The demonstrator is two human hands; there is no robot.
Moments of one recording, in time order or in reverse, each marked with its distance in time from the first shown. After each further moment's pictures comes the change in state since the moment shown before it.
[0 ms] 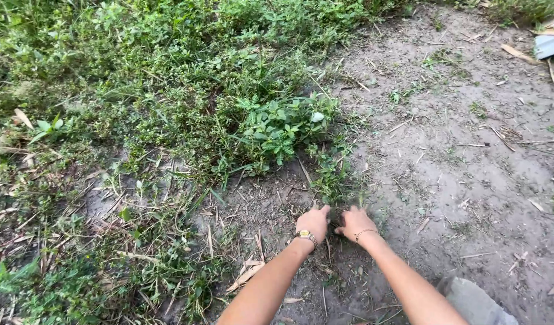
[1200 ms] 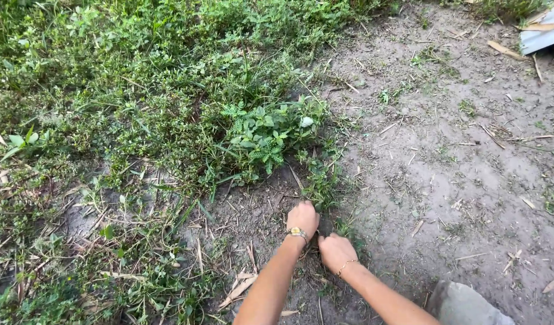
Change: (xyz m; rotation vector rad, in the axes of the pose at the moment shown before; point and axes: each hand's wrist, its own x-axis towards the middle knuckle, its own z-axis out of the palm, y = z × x) left_hand 0.049 -0.015 0.007 0.012 0.069 -0.082; right_hand -0.042 -0.046 0.036 -0.137 -0.011 -0.207
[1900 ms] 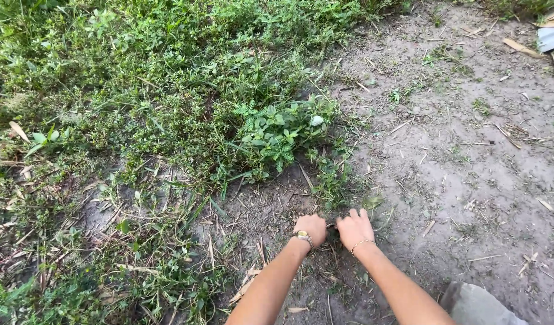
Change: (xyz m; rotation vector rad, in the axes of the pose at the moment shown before) left_hand -0.021 -0.017 0.019 0.275 -0.198 0.276; right_hand 0.050 0.049 0.016 -0.372 0.316 0.084
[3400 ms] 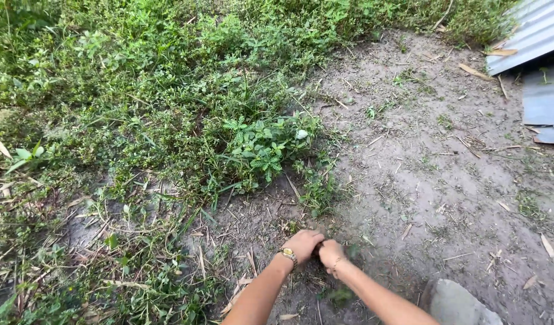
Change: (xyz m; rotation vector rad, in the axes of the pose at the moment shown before) left_hand -0.054 0.001 -0.006 -0.102 0.310 0.422; right_hand -0.077 -0.055 -0.091 0.858 -0.278 0.440
